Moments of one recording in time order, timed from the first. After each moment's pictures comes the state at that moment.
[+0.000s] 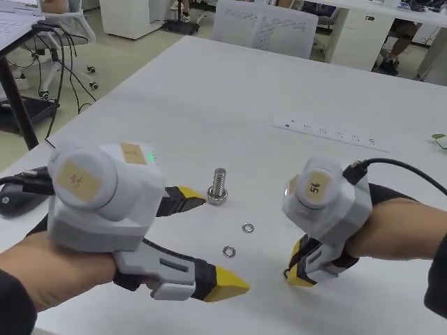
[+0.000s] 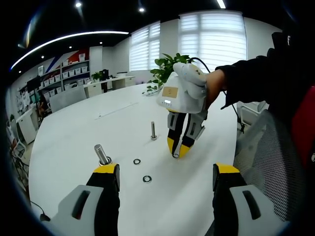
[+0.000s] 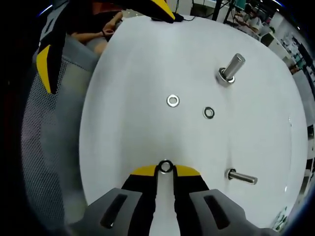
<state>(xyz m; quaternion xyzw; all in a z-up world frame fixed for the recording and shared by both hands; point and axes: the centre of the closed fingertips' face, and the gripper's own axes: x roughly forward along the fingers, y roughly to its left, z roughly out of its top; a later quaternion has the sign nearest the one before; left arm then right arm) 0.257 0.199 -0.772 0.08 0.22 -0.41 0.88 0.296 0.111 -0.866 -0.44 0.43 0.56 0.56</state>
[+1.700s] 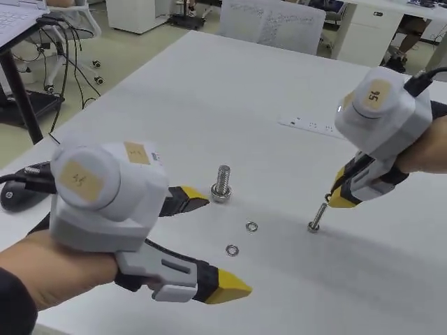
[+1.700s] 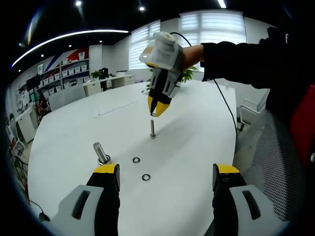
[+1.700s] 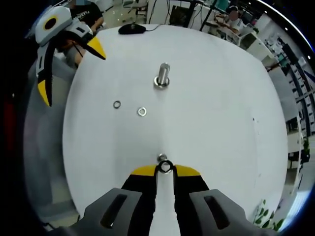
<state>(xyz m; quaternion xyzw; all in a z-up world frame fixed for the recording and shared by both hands) 0.259 0.197 -0.777 0.08 0.22 -0.41 0.88 0.393 0.085 -0.801 -0.46 0.40 0.51 0.61</state>
